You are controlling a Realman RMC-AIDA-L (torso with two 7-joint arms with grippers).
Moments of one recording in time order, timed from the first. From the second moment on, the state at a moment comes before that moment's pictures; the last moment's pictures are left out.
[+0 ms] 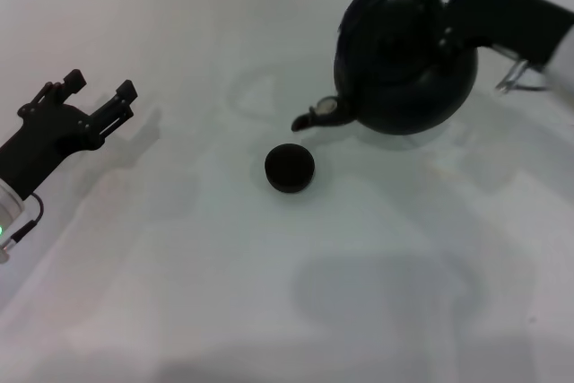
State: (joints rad) left arm -0.23 -2.08 1.39 0.32 -2.47 -1.10 2.36; right arm 0.07 2.01 -1.69 -1.27 1.96 0.61 -2.23
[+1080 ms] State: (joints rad) left arm -0.27 -2.08 1.39 0.29 -2.47 -1.10 2.36; right arm 0.20 2.00 -1.29 -0.68 2.05 1.15 -2.41
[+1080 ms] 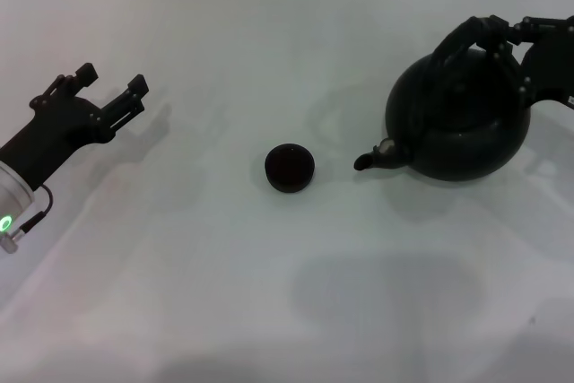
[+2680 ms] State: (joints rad) left arm -0.28 -2.08 1.39 0.28 -2.47 -1.09 2.39; right arm 0.27 2.01 -1.16 -0.46 2.06 1.10 -2.61
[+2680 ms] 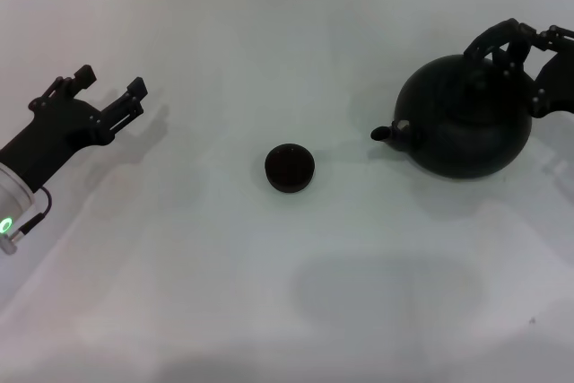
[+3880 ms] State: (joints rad) left arm -0.27 -2.08 1.39 0.28 -2.56 -1.09 2.44; right arm 0.14 2.00 -0.93 -0.41 2.07 1.26 -2.50
